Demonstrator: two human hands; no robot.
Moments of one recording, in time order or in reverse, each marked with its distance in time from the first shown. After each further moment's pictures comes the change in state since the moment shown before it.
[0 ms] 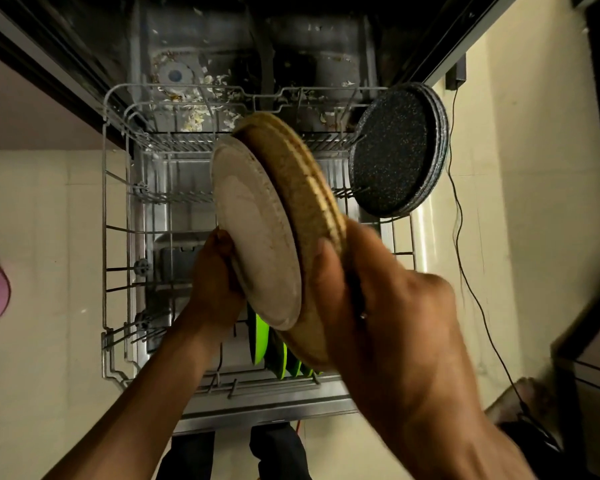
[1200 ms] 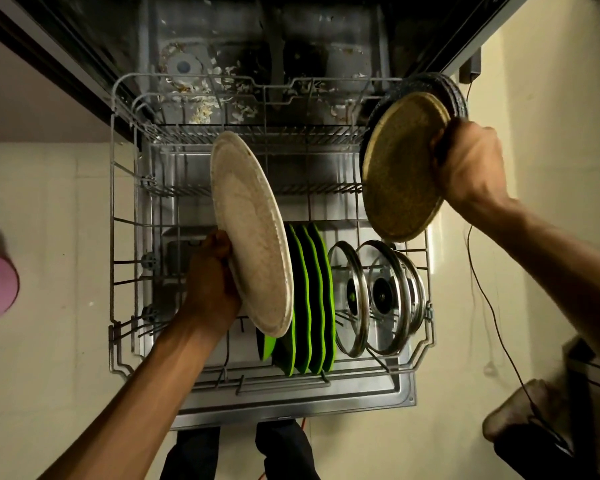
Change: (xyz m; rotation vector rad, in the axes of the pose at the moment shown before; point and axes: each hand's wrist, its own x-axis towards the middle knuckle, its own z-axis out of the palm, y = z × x) left_hand 0.005 0.002 -0.019 0.006 0.010 -0.025; right_hand 0.132 0.182 -0.009 -0.253 0.084 0.323
